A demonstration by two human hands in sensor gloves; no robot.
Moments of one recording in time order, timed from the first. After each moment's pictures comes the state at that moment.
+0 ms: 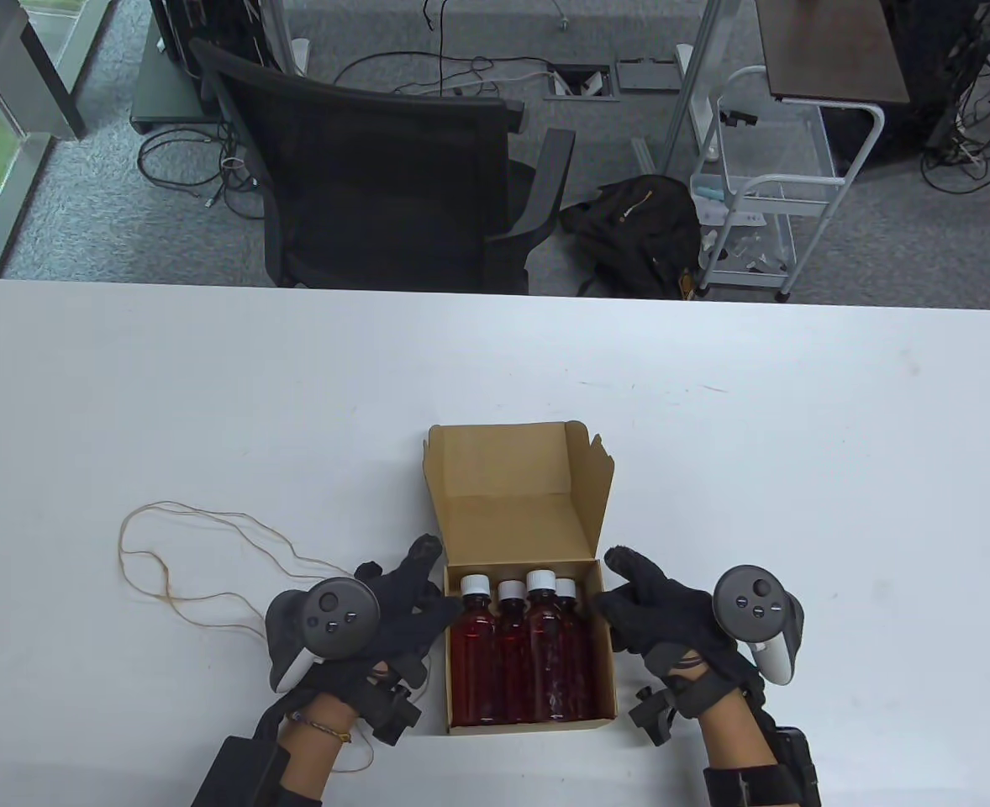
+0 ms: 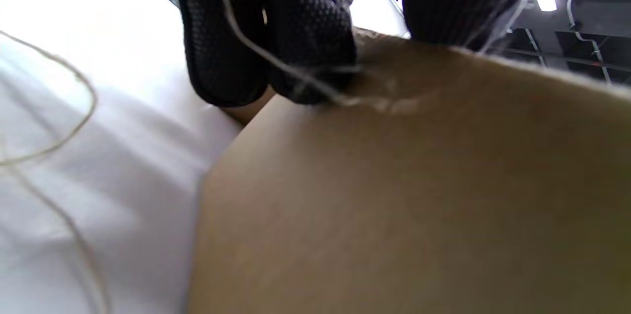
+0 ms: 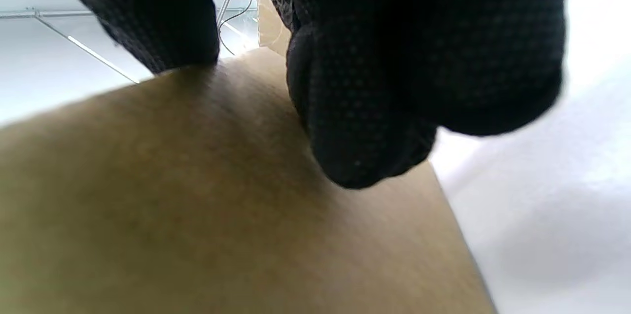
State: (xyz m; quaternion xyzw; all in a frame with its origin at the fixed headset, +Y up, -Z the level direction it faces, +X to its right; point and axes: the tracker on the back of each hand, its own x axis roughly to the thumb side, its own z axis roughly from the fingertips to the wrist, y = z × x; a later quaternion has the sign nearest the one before) left_hand -0.156 -0.745 -0.181 0.00 -0.12 0.37 0.92; right_hand 0.209 -0.770 -0.208 0.11 0.06 0.85 0.51
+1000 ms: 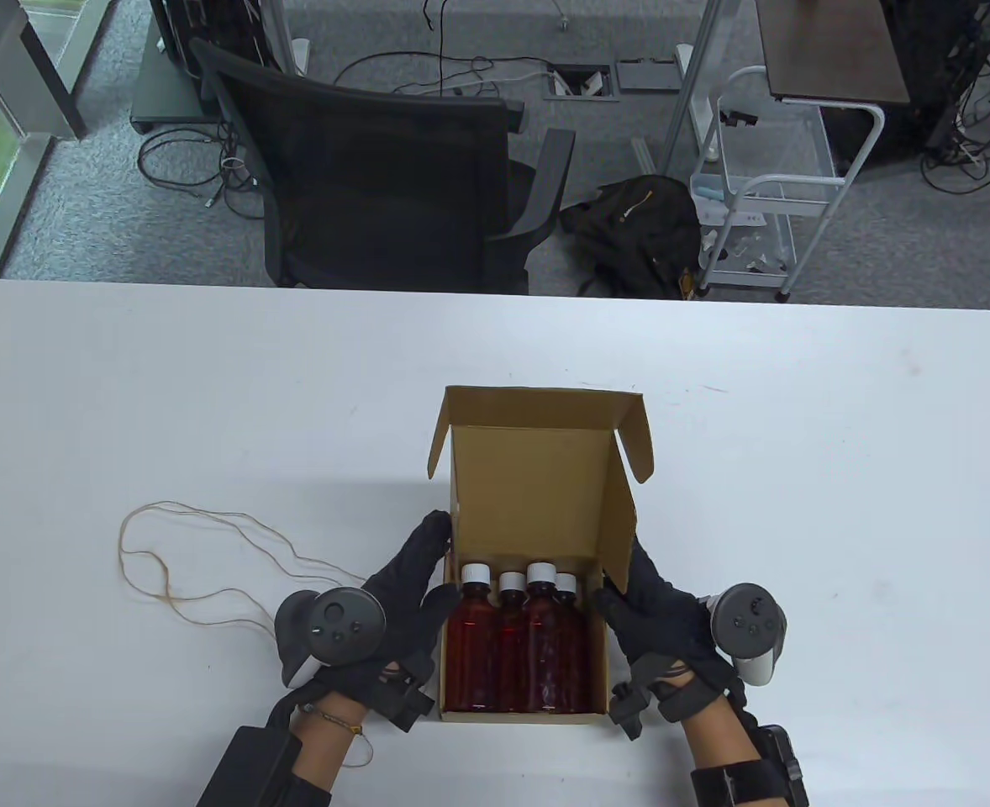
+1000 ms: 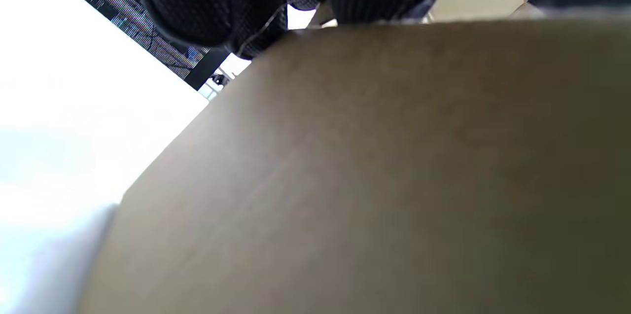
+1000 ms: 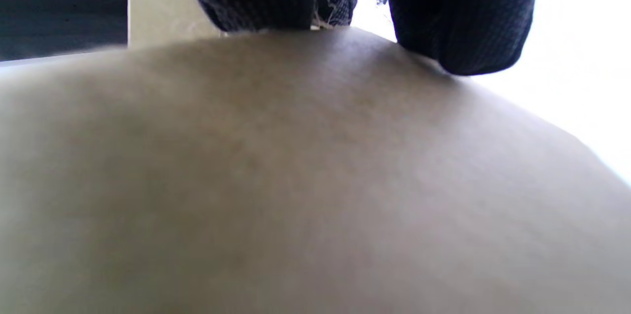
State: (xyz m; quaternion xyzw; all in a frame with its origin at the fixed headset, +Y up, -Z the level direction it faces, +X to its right) left_hand -0.146 -0.744 -0.184 0.07 -0.19 0.37 0.90; right_hand 0.194 -0.772 -0.205 0.20 -0.03 0.80 0.56
